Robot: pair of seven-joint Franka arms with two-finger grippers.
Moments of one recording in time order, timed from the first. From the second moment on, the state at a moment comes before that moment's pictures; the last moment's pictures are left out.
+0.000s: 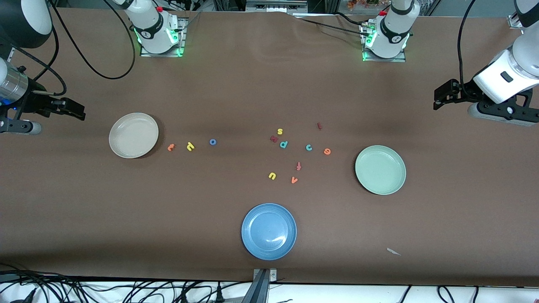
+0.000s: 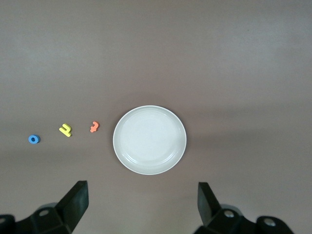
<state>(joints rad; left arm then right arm) -0.01 0.02 -0.07 -1.62 -0.02 1.59 0.08 0.04 0.07 -0.04 -1.67 -0.06 1.66 0.07</state>
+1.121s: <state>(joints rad) -0.01 0.02 -0.07 -1.62 -0.02 1.59 0.08 0.16 0.10 -0.04 -1.67 -0.05 1.70 0.07</state>
